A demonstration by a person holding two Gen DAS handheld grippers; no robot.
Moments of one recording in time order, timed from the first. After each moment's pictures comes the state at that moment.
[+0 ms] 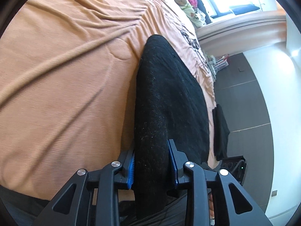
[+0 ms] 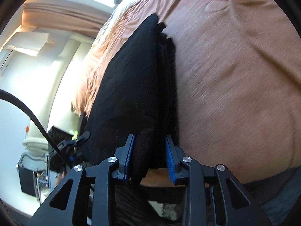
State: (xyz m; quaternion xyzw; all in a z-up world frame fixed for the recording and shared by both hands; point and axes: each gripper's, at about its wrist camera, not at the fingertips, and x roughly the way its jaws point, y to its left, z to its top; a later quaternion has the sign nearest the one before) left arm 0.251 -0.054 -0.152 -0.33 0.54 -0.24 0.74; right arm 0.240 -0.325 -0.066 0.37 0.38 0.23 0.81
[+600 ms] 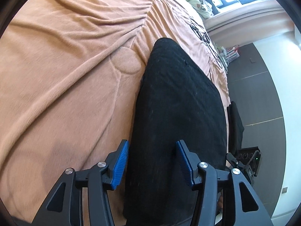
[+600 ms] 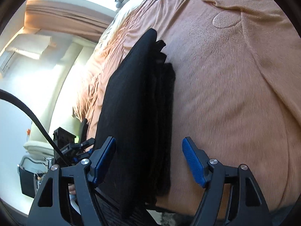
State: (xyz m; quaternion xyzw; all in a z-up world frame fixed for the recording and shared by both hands) left arm 0.301 -0.056 -0.164 -0.28 0.57 -0.22 0.74; right arm 0.329 -0.391 -0.059 0.38 0.36 0.23 0.82
